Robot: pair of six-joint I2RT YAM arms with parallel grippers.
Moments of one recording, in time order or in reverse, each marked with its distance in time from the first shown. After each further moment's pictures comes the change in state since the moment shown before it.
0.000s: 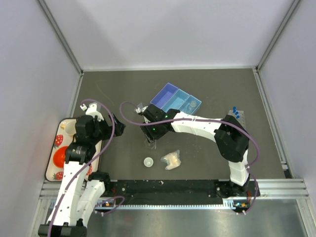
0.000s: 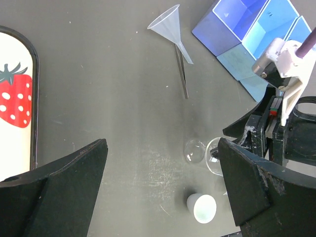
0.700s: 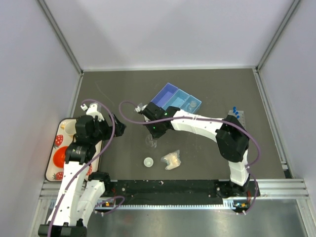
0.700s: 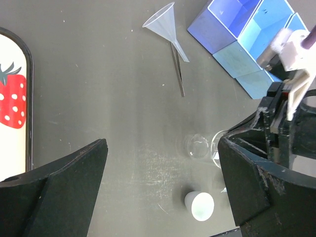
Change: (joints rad) left arm 0.000 0.000 0.000 0.000 0.019 0.000; right arm 0.001 0.008 0.046 -0.085 0.037 -0.022
